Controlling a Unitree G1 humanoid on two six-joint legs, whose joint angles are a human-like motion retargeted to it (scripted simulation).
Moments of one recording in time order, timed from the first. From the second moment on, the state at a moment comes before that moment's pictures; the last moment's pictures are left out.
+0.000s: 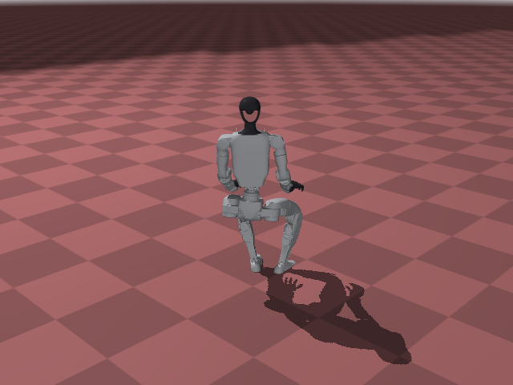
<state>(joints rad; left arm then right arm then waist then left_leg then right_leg) -0.21 0.09 -0.28 0.87 0.84 -0.31 0.59 0.04 -0.16 0.05 0.55 -0.89 0.12 -0.62 0.08 -0.07 0.03 -1.18 -0.01 0.34 1.41 -0.39 0.21 -1.23 -0.43 -0.16 1.47 -0.30 -0.07</state>
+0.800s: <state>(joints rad) -0.20 0.07 -0.28 0.88 0.86 -0.33 0.58 -0.47 -0.13 -0.10 0.63 -0.45 -0.24 -0.75 0.08 -0.08 0.03 -1.17 -0.03 0.35 1.41 -0.38 0.21 -1.23 -0.44 -0.16 1.48 -0.30 -0.08</state>
